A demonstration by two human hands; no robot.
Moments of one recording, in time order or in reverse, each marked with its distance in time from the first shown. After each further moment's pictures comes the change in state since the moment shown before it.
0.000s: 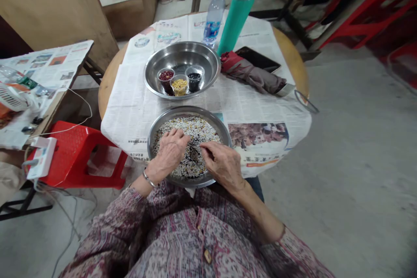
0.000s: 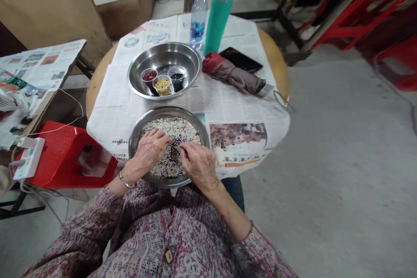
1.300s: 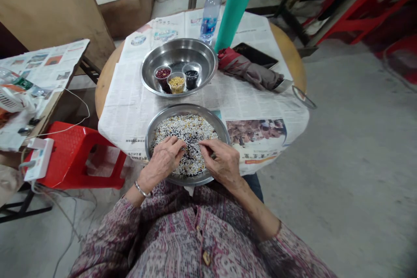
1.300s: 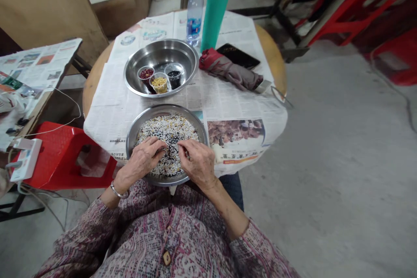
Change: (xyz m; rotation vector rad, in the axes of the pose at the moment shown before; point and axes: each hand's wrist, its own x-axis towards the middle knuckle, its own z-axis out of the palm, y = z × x) left_hand -0.028 -0.002 0.004 -0.287 0.029 0.028; right_hand -0.001 0.000 0.001 0.137 0.144 -0.026
